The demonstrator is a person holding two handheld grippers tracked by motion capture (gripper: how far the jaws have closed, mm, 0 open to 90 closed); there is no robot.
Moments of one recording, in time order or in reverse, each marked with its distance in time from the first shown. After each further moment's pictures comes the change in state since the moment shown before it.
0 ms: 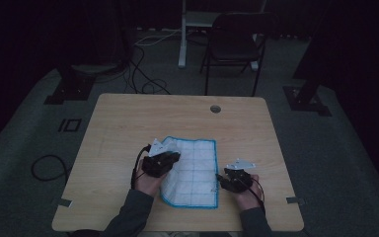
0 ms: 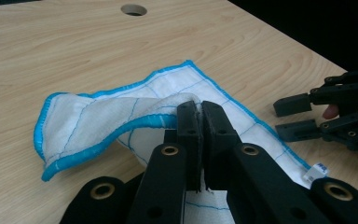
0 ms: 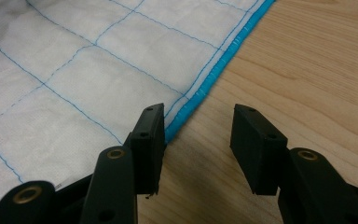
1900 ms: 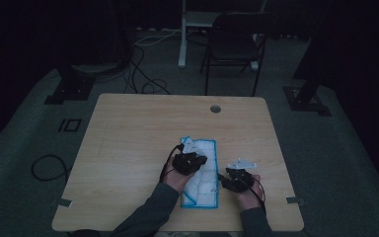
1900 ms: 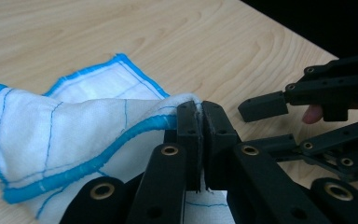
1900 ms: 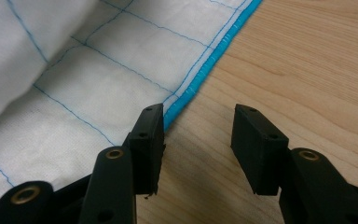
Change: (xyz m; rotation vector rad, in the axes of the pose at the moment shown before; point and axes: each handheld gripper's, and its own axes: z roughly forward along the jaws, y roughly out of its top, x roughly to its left) left arm -0.042 0.011 0.084 0.102 -0.124 0.058; right arm -0.004 -0.001 -0.001 0.000 -0.019 0.010
